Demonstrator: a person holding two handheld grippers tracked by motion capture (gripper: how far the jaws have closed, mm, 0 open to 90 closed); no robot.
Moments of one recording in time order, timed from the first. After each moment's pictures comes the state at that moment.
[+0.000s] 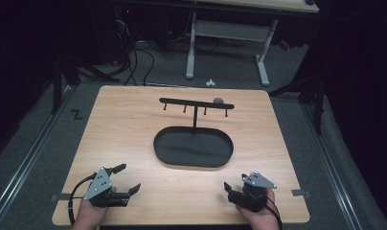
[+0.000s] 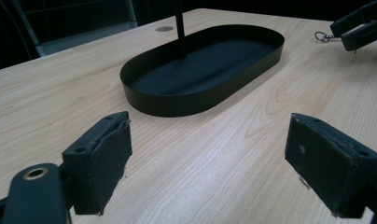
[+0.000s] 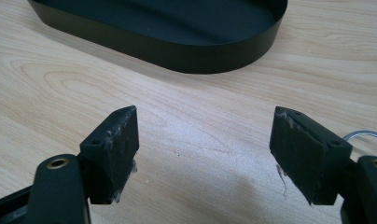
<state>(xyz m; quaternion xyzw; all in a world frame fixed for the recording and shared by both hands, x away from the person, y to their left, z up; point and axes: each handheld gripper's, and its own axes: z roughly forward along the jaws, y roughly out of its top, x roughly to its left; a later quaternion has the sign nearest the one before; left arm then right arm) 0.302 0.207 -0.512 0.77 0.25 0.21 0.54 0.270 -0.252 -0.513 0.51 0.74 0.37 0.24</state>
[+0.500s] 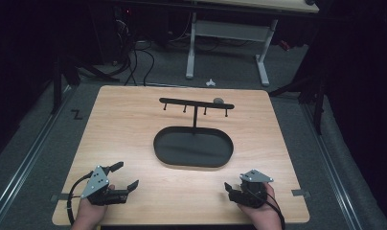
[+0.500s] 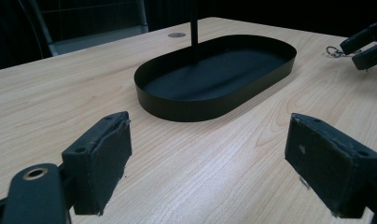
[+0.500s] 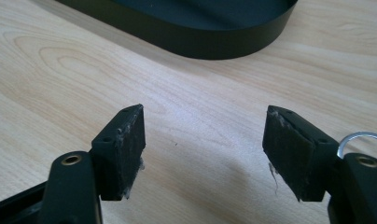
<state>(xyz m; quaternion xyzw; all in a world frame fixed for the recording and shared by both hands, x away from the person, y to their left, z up) 0.305 0.210 -0.510 0.76 0.27 0.21 0.55 0.279 -0.251 -0.506 0.50 0.77 0.32 0.21</state>
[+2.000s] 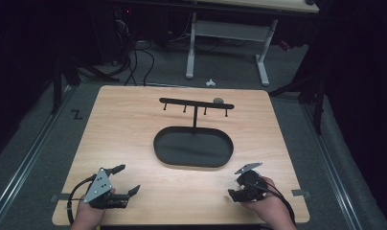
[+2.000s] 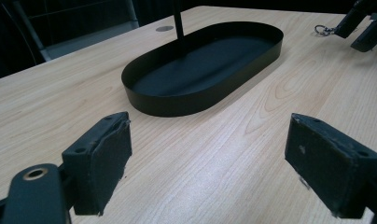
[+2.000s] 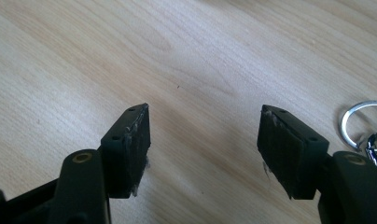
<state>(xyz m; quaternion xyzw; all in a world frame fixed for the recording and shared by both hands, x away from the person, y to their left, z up) 0.296 0.206 -0.506 0.79 0.24 0.23 0.53 0.300 -0.249 -0.487 0.48 0.85 0.17 0.11</state>
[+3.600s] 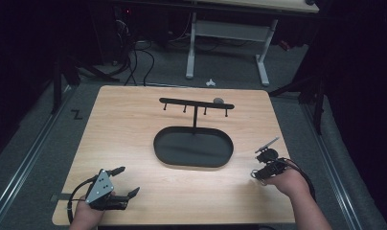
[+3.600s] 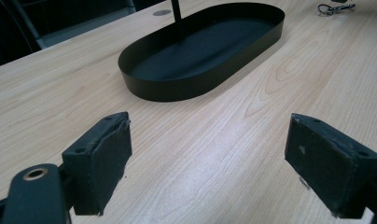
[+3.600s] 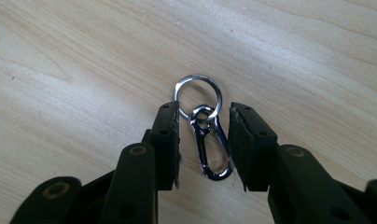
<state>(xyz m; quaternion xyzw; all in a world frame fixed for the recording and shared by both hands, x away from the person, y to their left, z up) 0.294 0.208 -0.509 0.80 0.24 0.22 0.50 0.363 -0.318 -0.469 0.54 0.84 0.06 0.07</state>
